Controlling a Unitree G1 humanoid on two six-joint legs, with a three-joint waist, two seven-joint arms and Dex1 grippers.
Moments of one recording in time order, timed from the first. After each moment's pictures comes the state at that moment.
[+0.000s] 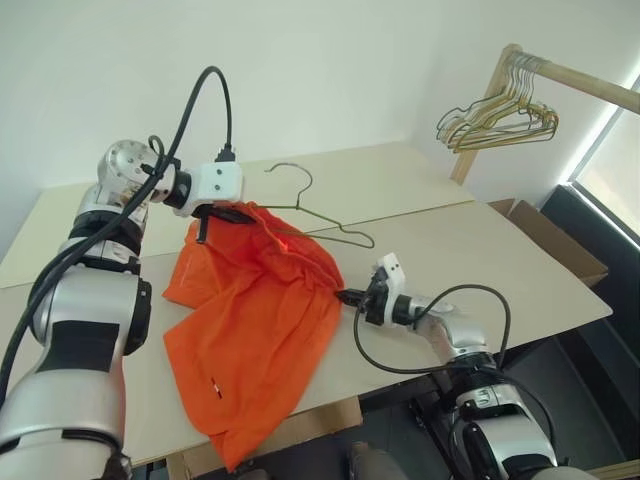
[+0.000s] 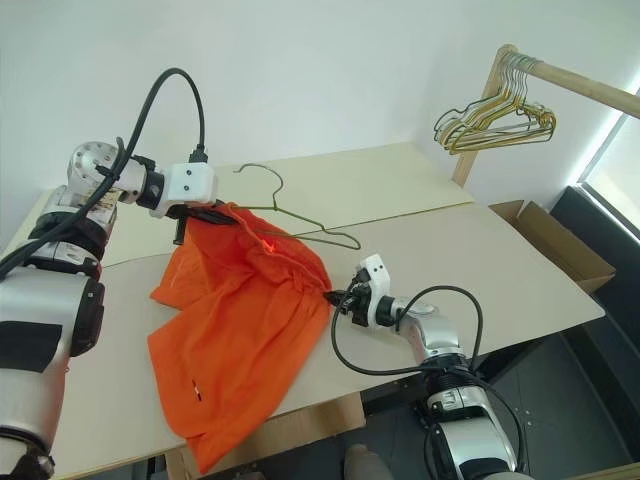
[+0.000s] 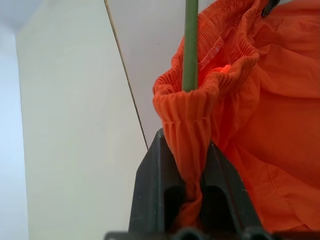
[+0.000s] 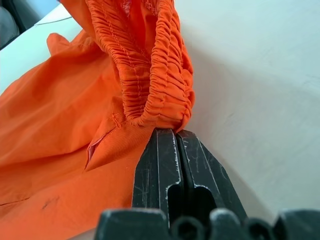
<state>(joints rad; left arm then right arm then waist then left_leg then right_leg) -1.32 0.64 -0.21 1.26 0.23 -0.56 -1.40 -0.55 -0.22 0.04 0.47 0.30 0.49 0.84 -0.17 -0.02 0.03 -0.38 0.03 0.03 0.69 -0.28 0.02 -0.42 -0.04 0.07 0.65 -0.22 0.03</state>
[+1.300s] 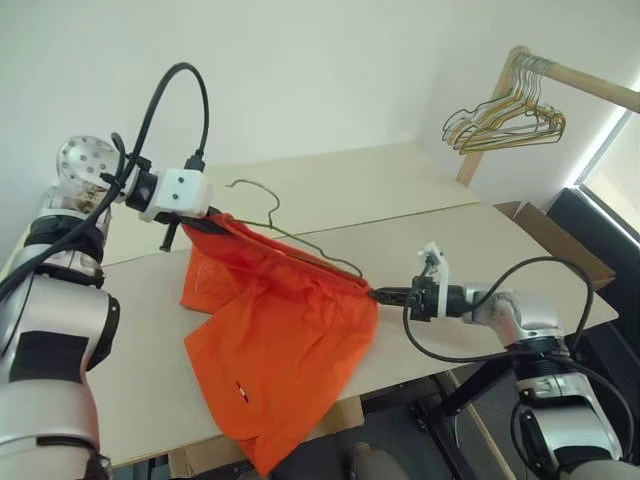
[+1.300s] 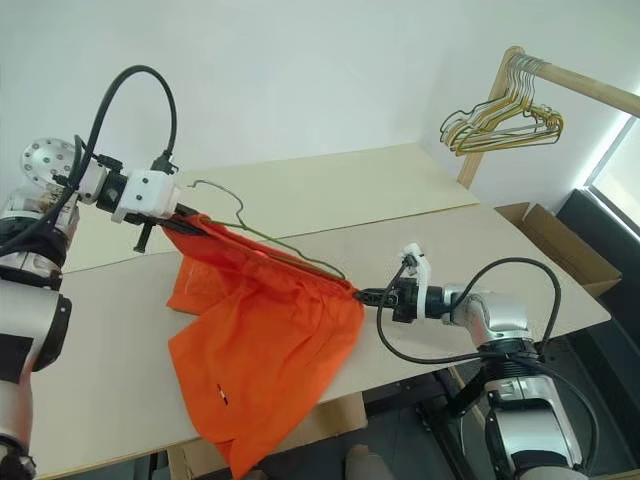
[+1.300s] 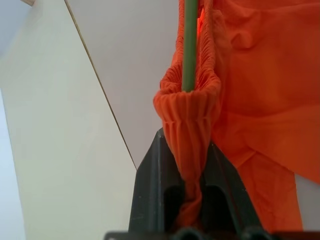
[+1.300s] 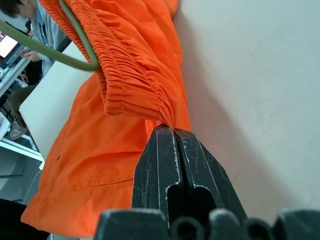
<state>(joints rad) -1.27 0.81 -0.46 1.17 -0.14 -0.72 -1.61 -0.59 -0.52 0.04 0.35 0.51 0.88 1.08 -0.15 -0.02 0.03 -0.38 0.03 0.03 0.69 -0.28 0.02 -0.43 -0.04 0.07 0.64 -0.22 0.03</state>
